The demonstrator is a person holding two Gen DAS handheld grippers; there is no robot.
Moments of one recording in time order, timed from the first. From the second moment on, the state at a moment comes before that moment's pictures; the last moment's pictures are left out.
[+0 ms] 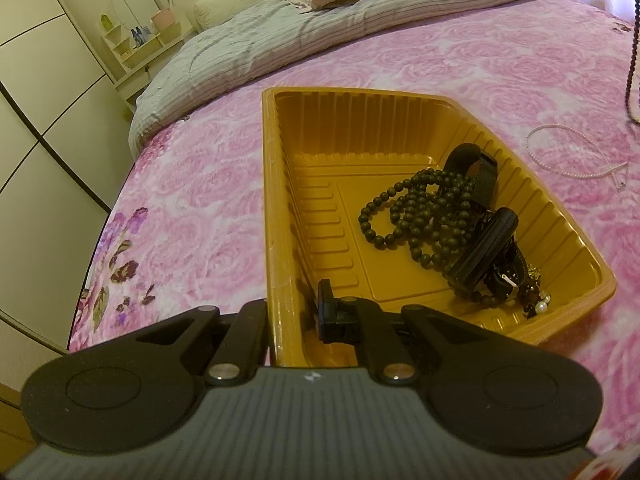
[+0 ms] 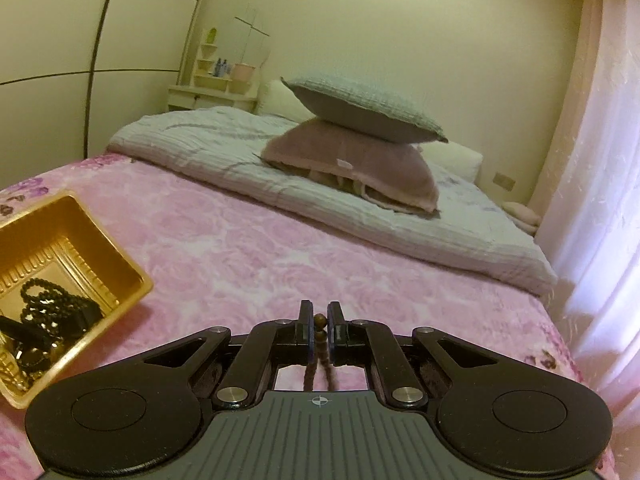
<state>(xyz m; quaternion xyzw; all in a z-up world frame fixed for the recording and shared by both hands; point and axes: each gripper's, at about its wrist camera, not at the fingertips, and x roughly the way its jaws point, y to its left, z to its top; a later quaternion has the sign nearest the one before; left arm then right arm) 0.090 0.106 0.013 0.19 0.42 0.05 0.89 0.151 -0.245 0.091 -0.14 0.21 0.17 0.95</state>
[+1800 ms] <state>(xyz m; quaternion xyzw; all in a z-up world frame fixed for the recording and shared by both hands) 0.092 0.118 0.010 0.18 0.42 0.03 0.89 0.155 -0.004 0.084 -0.13 0.26 0.46 0.84</state>
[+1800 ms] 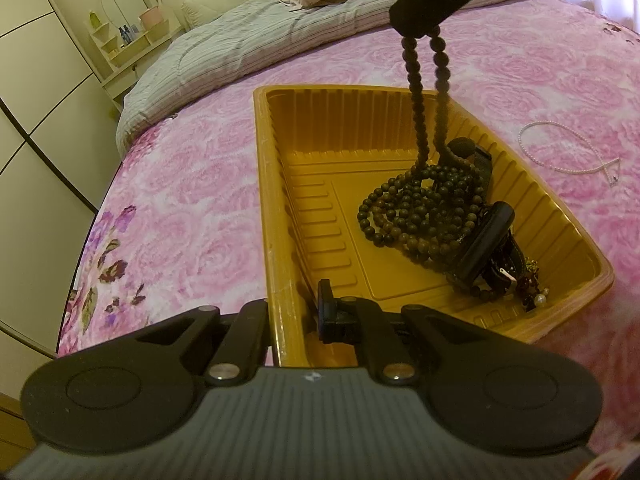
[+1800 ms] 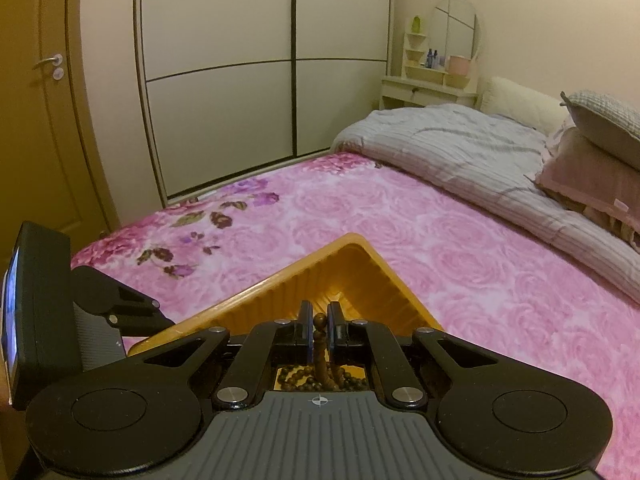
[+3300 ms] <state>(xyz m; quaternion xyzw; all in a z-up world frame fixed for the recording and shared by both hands) 0.091 0.114 0.014 0.19 0.42 0.03 0.89 0.158 -0.233 -0.028 -0.02 0.38 0.21 0.90</state>
